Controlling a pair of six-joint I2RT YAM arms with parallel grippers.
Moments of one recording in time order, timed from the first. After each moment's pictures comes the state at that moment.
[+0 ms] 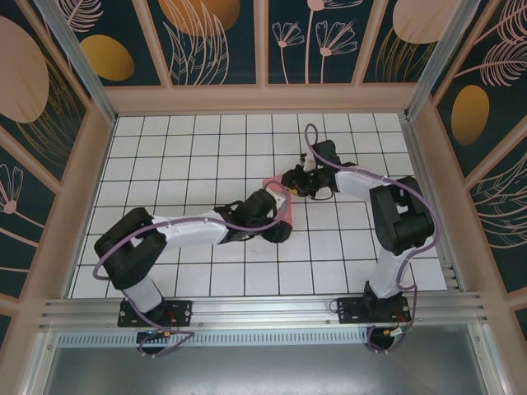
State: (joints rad) left arm -0.95 1.71 0.94 -0.10 0.05 -0.40; right arm 0.38 1.82 1.10 -0.21 -0.63 0.74
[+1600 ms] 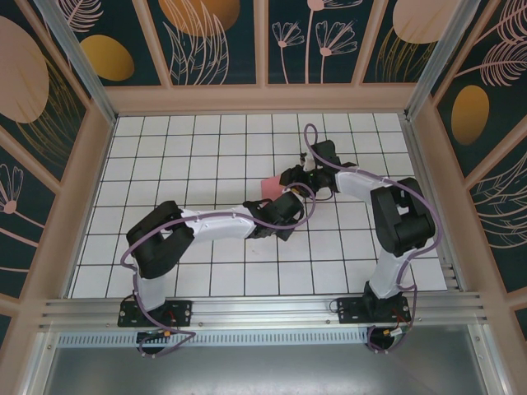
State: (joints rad) left arm -1.03 1.89 1.20 -0.33 -0.19 -0.36; right arm 0.38 1.79 1.09 -0.22 -0.59 0.71
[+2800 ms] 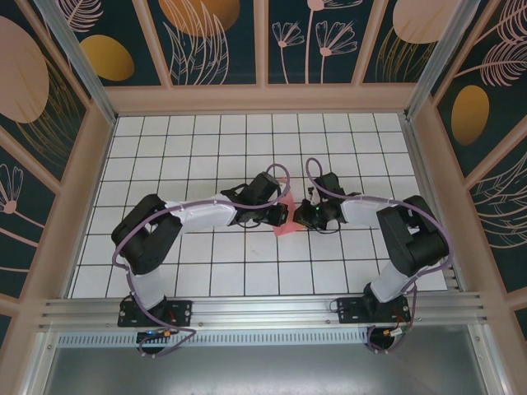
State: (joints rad) left arm -0.84 1.83 1.11 -0.17 0.24 -0.51; right arm 0.44 1.65 0.73 -0.18 -0.47 0.73
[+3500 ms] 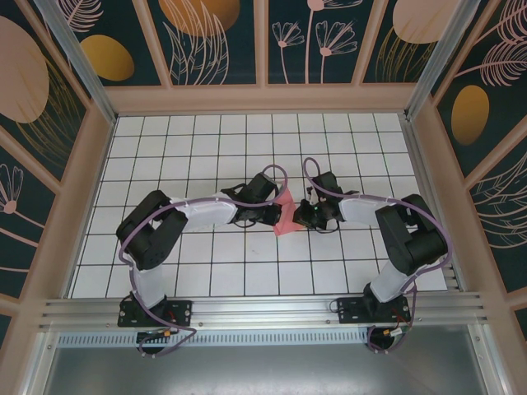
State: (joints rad) left arm -0.81 1.88 1.11 -0.19 0.16 -0.47; right arm 0.46 1.65 0.75 -0.22 -0.43 0.70
